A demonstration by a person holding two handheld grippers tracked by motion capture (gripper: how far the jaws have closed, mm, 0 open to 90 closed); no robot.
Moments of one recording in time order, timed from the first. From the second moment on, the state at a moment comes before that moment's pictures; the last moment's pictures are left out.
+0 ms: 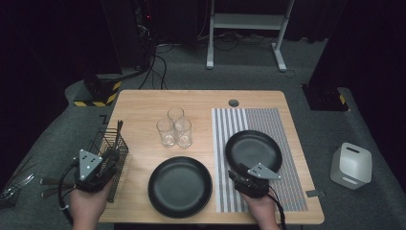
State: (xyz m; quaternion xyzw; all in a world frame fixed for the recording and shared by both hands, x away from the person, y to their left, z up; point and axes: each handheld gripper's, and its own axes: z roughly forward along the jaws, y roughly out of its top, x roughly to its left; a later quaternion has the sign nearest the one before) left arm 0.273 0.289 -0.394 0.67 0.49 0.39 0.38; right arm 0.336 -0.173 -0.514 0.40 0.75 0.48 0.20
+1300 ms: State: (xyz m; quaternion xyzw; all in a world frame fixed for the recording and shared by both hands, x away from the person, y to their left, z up) left arm 0.254 0.334 -0.382 0.62 0.51 0.43 0.41; right arm 0.334 -0.171 -0.516 0.40 0.76 0.48 0.20
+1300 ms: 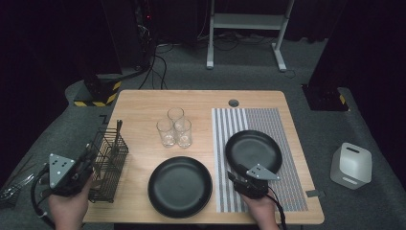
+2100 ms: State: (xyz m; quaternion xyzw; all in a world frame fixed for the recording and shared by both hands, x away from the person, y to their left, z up) left arm 0.249 0.331 -0.371 0.60 0.50 0.45 0.43; right arm 0.334 -0.172 -0.515 0.40 0.76 0.48 0.20
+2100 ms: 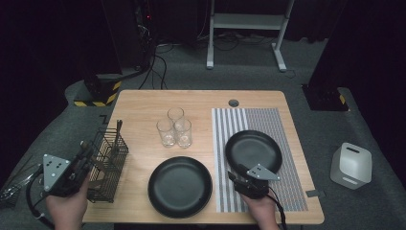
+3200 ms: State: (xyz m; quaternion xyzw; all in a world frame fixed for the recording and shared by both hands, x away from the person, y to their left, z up) left arm 0.234 0.331 -0.348 0.57 0.47 0.46 0.49; right arm 0.334 -0.171 -0.516 0.40 0.76 0.48 0.19
